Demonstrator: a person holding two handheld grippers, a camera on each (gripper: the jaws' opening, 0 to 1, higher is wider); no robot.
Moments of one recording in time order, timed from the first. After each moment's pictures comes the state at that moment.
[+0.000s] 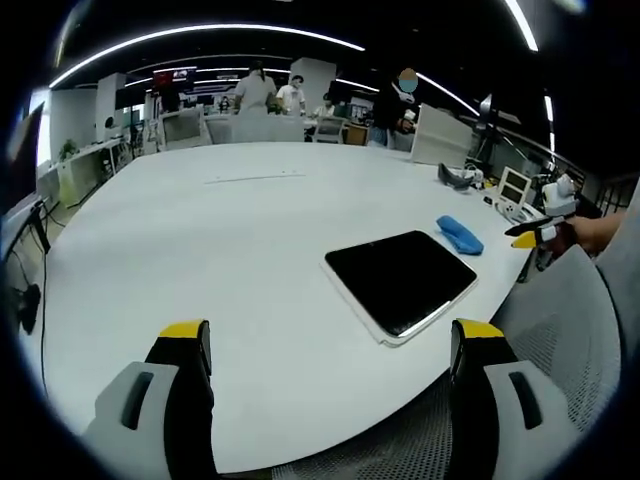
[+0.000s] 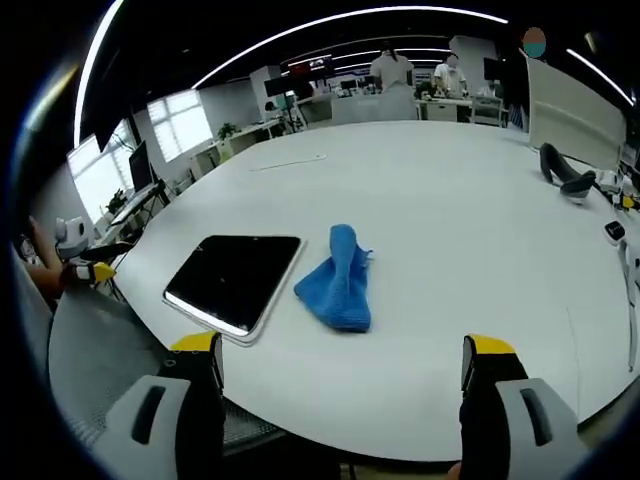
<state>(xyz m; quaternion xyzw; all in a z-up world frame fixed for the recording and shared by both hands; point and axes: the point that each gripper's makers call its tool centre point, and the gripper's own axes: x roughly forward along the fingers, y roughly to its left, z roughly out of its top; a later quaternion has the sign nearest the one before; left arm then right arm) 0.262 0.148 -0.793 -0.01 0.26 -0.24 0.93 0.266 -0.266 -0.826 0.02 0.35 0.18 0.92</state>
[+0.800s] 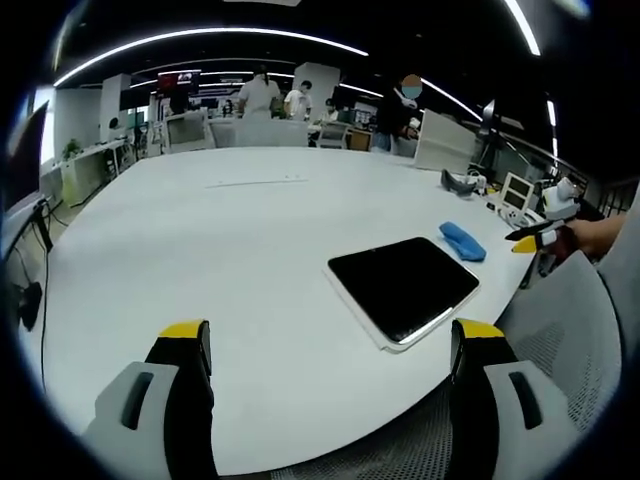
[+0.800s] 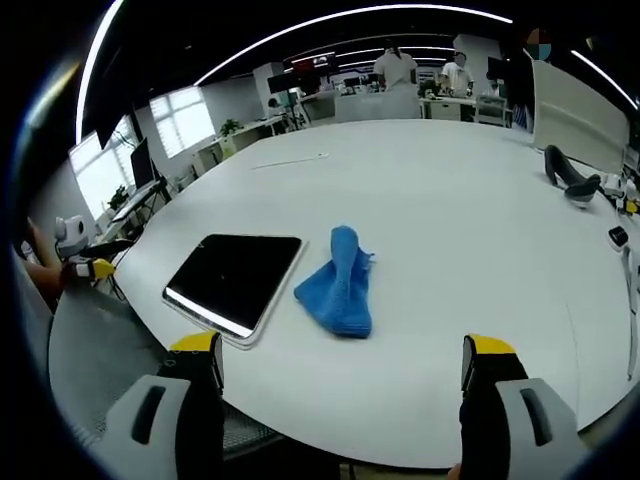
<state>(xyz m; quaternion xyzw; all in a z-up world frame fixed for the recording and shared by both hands) 0.265 0.150 -0.790 -0.02 0.25 -0.23 0.94 0.272 -0.263 -0.824 0.02 0.36 0.19 0.91</state>
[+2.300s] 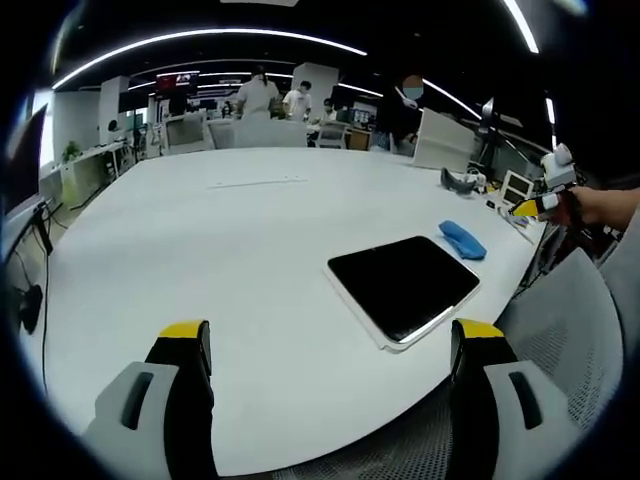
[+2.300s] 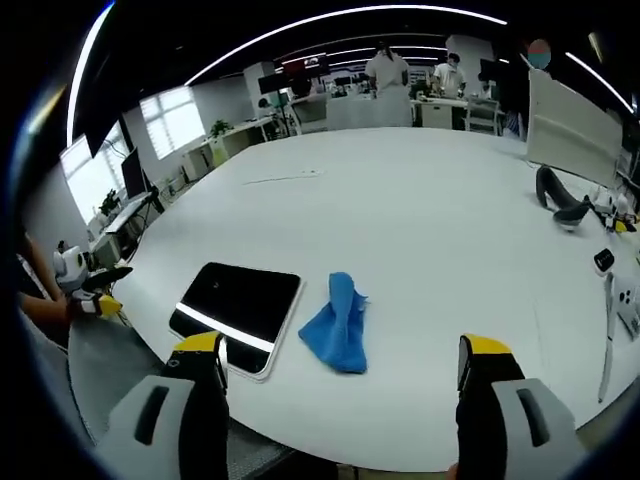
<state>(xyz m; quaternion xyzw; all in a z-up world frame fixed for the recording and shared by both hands) 0.264 0.149 -0.789 -0.01 0.25 -0.24 0.94 0.302 -0.262 -0.758 0.01 0.37 0.16 0.92</state>
